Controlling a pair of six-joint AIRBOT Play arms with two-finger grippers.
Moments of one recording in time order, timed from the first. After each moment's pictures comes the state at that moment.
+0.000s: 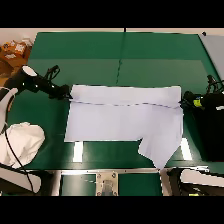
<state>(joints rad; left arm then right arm) 0.08 -1.69 1.32 0.93 -1.20 -1.21 -0.50 -1.40 0.97 -1.01 0.95 1.26</state>
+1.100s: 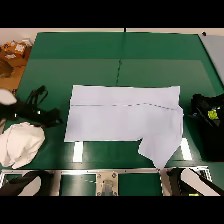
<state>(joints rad) 0.11 -0.97 0.70 1.01 -1.30 -1.47 -0.64 -1.06 0.84 -1.12 1.28 1.52</state>
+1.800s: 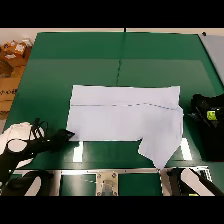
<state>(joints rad) 0.11 -0.65 0.11 0.68 -0.82 -1.57 -0.64 -1.00 0.78 -1.05 1.22 1.54</state>
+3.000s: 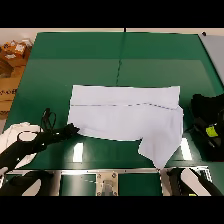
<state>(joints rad) -0.09 -0.88 0.19 0.37 -0.61 -1.14 -0.66 -0.95 0.68 -1.33 1.50 1.71</state>
